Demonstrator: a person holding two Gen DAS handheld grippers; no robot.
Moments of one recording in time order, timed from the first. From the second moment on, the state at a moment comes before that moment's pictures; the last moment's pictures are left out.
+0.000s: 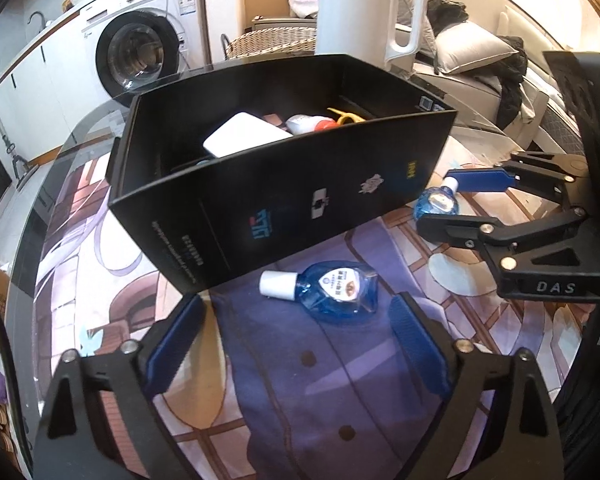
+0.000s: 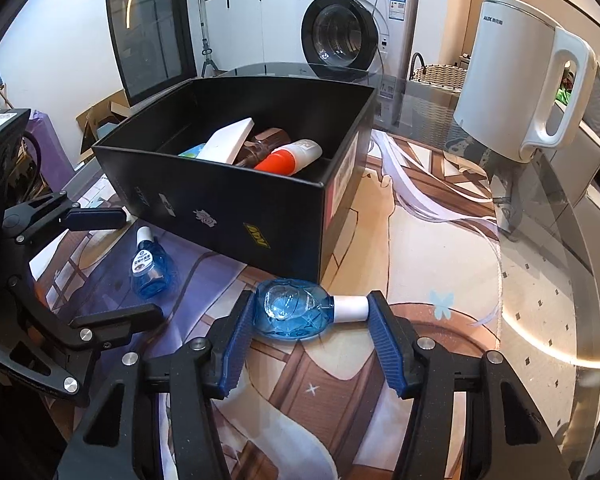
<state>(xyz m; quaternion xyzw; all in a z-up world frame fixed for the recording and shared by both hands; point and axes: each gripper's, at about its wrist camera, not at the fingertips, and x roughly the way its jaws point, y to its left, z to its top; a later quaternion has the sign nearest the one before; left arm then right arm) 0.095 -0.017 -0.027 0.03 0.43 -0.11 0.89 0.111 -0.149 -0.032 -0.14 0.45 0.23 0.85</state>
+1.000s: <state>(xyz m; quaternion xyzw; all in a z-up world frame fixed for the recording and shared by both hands) 0.074 -0.001 0.037 0.01 0.31 -0.13 0.94 0.078 -0.144 0.017 -0.14 0.36 0.26 0.88</state>
